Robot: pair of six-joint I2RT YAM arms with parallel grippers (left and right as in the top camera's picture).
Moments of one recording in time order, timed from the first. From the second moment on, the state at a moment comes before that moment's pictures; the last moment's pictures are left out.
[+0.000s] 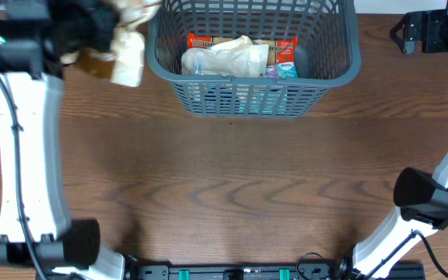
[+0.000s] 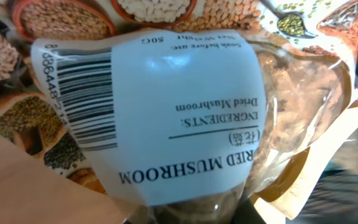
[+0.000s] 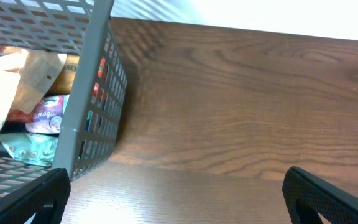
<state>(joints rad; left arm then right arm) -0.02 1.71 2.13 -1.10 0.22 0.29 -0.30 2.00 2.59 -1.52 -0.24 -0.30</state>
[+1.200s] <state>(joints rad) -0.42 2.14 2.12 -0.76 0.39 1.02 -0.30 2.00 2.59 -1.56 -0.23 -0.32</state>
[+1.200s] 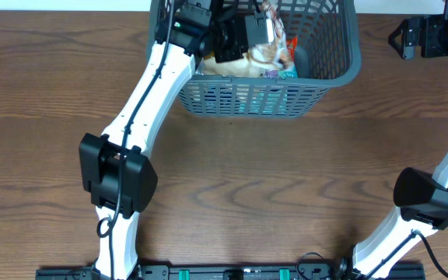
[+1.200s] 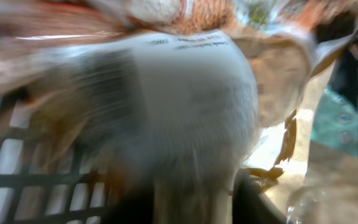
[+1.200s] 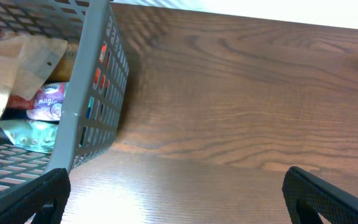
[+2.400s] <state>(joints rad) -0.01 1.72 2.13 -1.11 -0.02 0.36 -0.30 2.00 2.58 -1.29 -0.22 -0.21</state>
